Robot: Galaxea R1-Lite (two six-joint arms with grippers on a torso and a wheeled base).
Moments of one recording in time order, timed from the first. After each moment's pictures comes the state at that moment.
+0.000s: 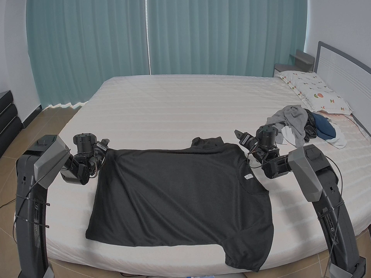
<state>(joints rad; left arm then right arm) 0.03 2.55 -1.38 -0.79 0.08 -1.00 0.21 2.83 -1.98 -0.71 -0.11 0.61</state>
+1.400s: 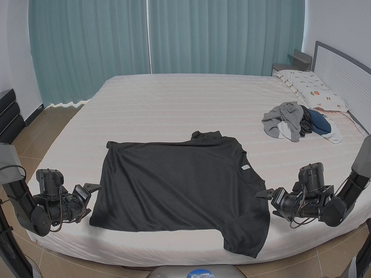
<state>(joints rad) 0.02 2.00 -0.28 -1.08 -0.21 -0.98 0.31 1.97 -0.42 -0.85 0.12 0.92</state>
